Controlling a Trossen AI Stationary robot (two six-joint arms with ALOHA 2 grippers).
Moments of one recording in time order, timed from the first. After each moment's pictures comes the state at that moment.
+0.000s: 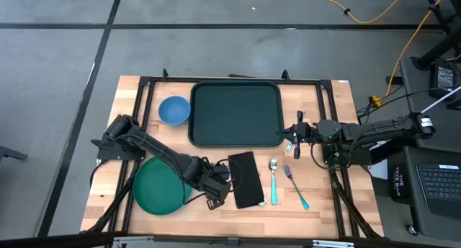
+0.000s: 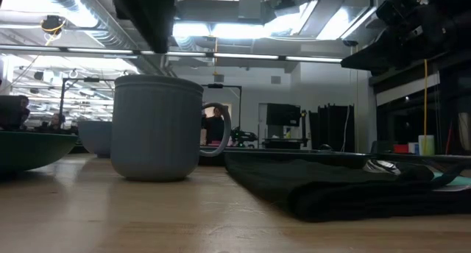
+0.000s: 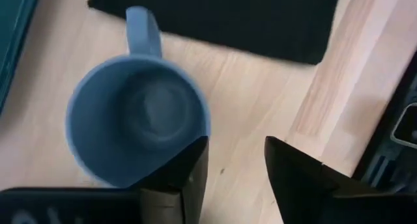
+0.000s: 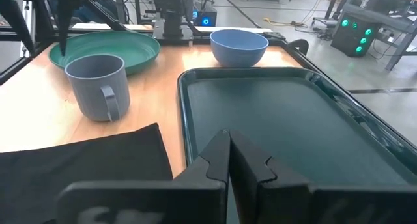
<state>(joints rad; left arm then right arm) -0.46 1.90 1.63 -1.02 -0.14 -0.90 0.07 0.65 0.23 0.18 0.23 -0.01</state>
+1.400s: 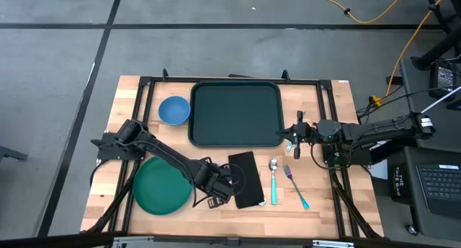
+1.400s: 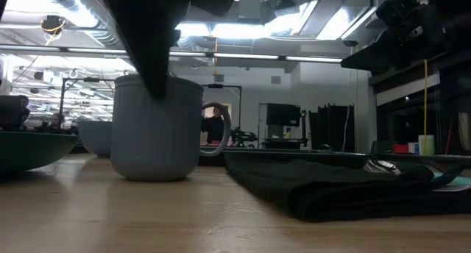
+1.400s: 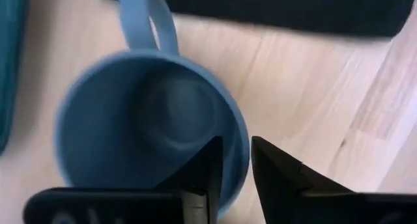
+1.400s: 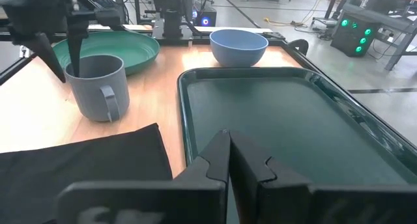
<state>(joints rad) -0.44 2.00 1.63 -1.06 -0.15 -0.80 0.07 0.65 0.23 0.18 0.23 -0.01</state>
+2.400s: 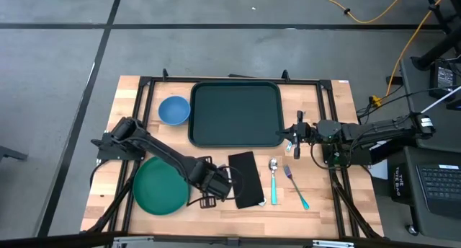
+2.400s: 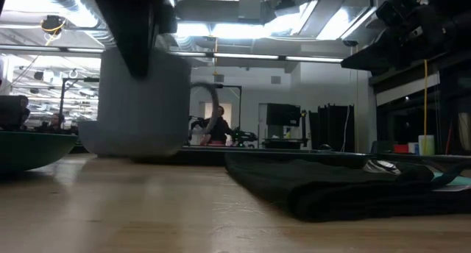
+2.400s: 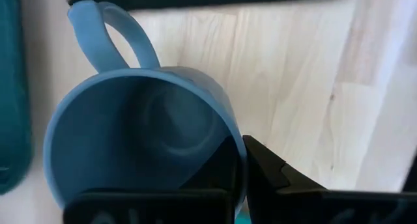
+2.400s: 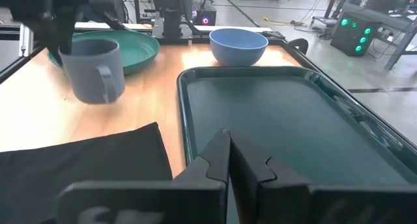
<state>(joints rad) -0.45 1.94 1.63 -1.11 -0.10 -0.61 0.07 0.65 0.23 0.18 0.23 0.00</state>
